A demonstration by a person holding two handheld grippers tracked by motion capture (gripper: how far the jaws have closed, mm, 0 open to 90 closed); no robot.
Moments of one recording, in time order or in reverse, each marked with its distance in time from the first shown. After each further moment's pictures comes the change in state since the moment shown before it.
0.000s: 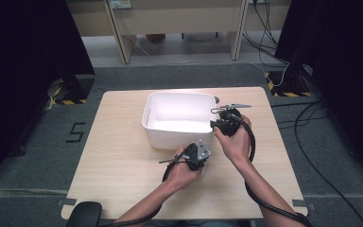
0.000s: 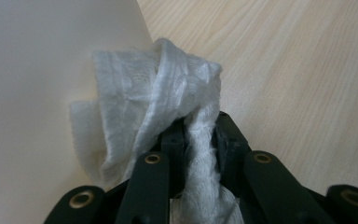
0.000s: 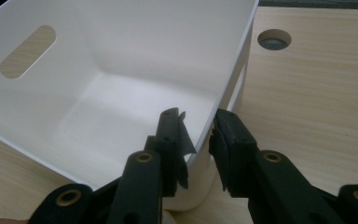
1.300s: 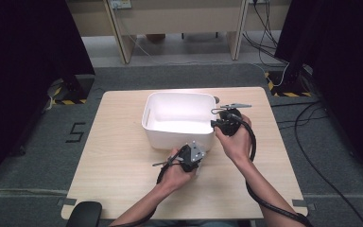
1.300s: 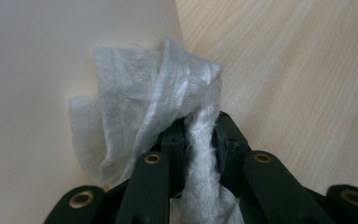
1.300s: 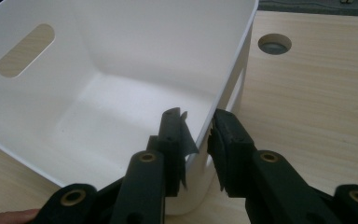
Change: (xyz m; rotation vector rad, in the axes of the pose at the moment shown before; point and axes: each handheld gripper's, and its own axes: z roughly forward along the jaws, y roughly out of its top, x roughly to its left) left arm 0.006 -0.017 -0.009 0.004 0.026 -0.013; right arm -0.003 0.001 0.001 -0.009 0.004 -0.024
